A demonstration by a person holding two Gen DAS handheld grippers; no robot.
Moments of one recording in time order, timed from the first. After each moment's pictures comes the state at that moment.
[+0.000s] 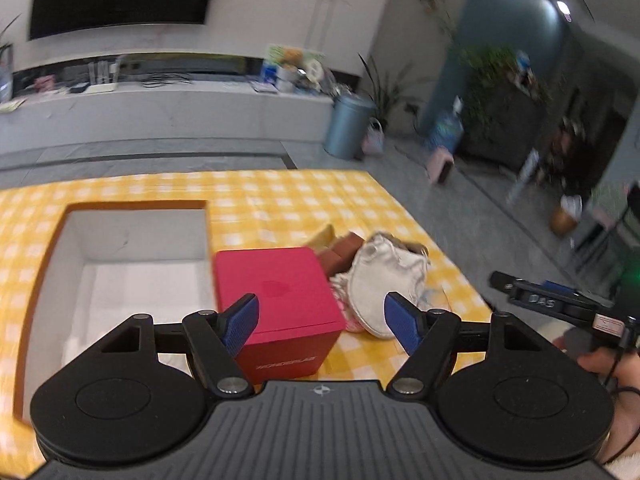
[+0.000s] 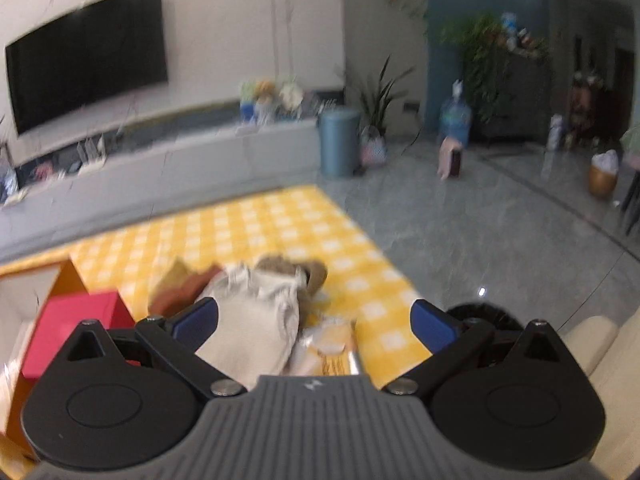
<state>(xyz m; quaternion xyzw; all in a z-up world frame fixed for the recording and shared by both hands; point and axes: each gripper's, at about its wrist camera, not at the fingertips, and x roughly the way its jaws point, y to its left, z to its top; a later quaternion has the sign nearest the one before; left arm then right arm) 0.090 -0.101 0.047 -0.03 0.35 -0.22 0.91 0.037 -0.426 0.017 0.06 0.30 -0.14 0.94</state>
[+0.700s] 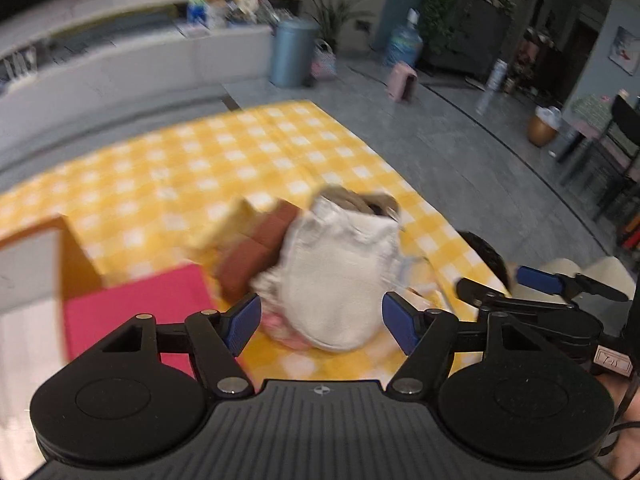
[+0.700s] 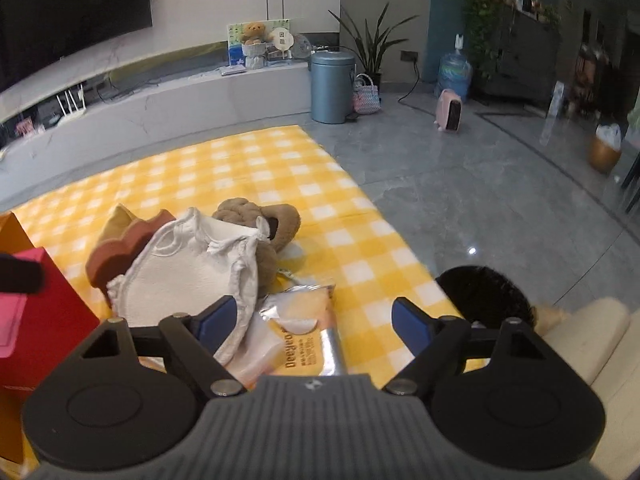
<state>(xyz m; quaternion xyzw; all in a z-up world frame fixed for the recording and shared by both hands) 0.175 -0.218 -0.012 0.04 0.44 -0.30 0.84 0.083 -0.454 -0.036 0.07 0.37 -0.15 0.91</state>
